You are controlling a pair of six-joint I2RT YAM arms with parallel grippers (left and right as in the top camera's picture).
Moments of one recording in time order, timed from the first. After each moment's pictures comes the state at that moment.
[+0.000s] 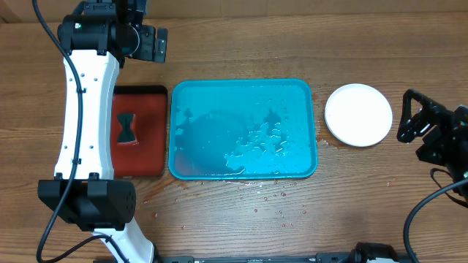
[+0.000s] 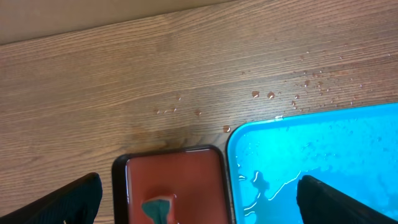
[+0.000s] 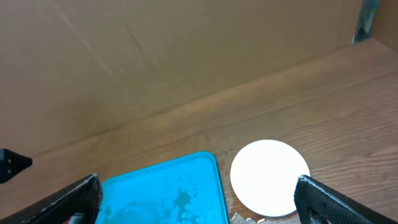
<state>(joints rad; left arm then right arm) -0.02 1.91 2.12 -1.16 -0.03 0.12 -0.09 0.93 1.68 -1.16 -0.11 0.33</state>
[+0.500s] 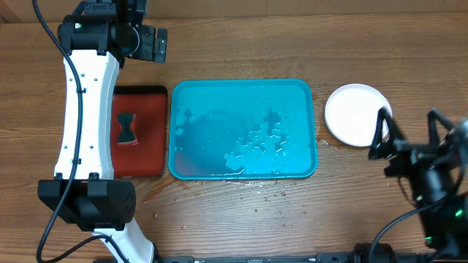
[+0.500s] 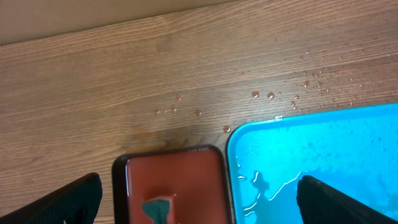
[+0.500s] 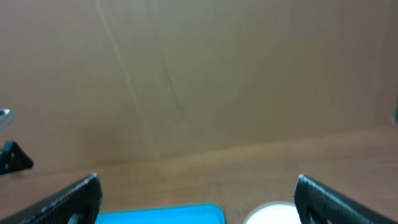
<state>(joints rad) -0.02 1.91 2.12 -1.16 -0.03 0.12 0.00 0.50 0.92 -0.46 -0.10 0.25</state>
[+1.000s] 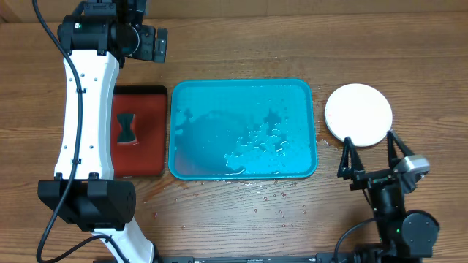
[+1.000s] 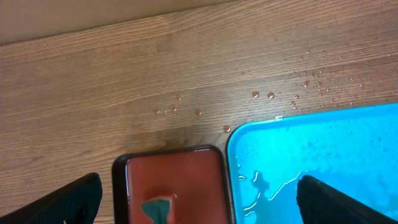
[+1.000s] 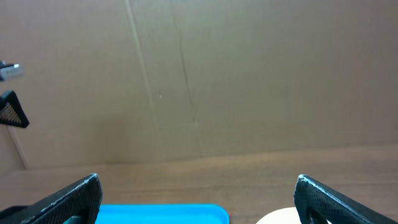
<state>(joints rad) -0.02 1.91 2.12 -1.16 -0.03 0.12 0.01 0.11 0.17 0.10 -0.17 0.23</state>
